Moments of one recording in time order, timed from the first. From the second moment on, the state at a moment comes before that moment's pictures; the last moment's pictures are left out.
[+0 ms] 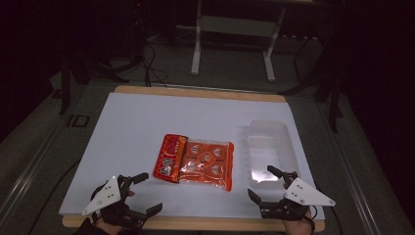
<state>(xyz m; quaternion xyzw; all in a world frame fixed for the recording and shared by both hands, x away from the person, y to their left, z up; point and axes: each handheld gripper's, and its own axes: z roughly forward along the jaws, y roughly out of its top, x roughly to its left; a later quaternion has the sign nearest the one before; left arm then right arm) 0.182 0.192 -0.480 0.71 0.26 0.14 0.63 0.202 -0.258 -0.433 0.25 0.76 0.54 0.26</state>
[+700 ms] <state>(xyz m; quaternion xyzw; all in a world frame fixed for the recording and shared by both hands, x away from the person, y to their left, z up) 0.207 0.183 -0.468 0.73 0.28 0.14 0.61 0.194 -0.248 -0.430 0.21 0.77 0.54 0.27</state>
